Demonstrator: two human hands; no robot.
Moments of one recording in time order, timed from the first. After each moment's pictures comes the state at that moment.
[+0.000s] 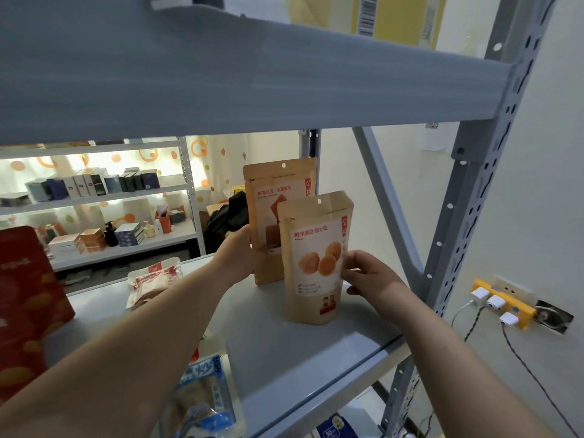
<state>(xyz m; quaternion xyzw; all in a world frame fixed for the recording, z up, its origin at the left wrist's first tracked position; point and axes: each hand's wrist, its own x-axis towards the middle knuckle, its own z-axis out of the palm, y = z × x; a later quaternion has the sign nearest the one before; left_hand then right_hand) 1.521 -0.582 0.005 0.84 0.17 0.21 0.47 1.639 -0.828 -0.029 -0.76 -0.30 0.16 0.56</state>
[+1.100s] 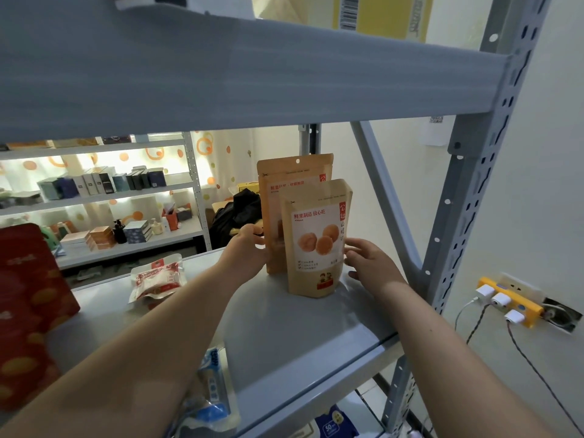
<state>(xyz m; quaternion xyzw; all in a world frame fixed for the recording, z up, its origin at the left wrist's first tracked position) 1.527 -0.594 -0.002 0.87 0.25 0.22 0.37 1.657 -0.820 -0.030 -0.77 -0.26 0.11 0.57</state>
